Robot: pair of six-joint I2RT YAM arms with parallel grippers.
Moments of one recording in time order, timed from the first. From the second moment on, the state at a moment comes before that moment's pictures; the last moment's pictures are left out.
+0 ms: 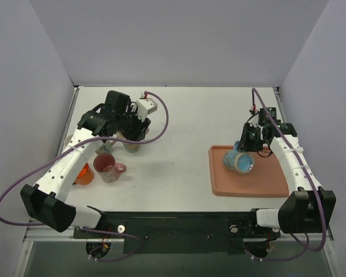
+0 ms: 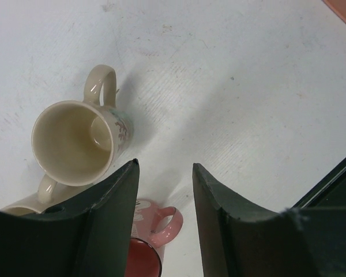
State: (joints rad) left arm -0.45 1.37 1.45 -0.92 0.20 0.31; right arm 0.00 1.36 1.11 -0.89 -0.17 0.18
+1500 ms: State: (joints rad) left arm -0.57 1.32 1.28 0.06 0.96 -0.81; right arm 0.40 0.93 1.25 -0.31 -0.52 0.49
